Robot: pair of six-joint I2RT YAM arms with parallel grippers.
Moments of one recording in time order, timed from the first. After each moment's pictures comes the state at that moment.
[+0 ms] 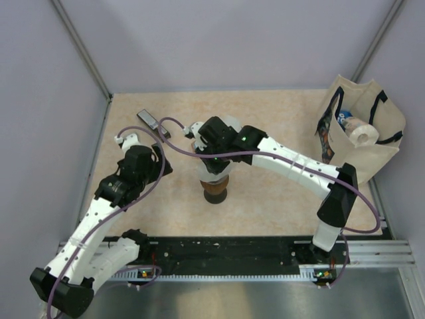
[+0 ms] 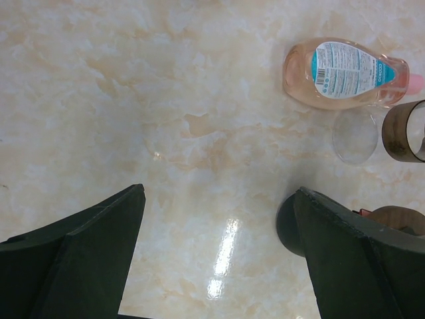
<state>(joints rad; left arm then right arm) -0.41 0.84 0.88 -0.75 -0.36 -0.69 1.01 1.74 1.73 -0.91 0.00 0.10</state>
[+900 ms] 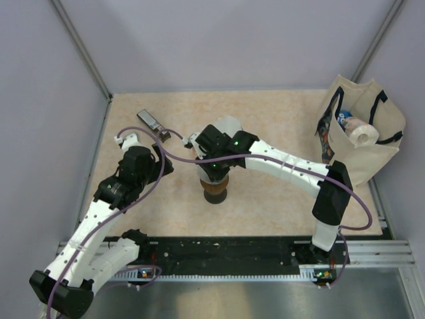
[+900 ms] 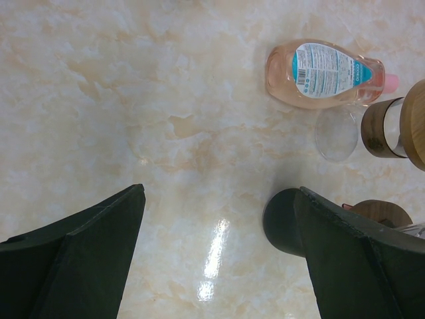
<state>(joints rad) -0.41 0.81 0.86 -0.71 -0.32 -0.70 1.01 1.80 1.69 -0.94 -0.03 0.09</state>
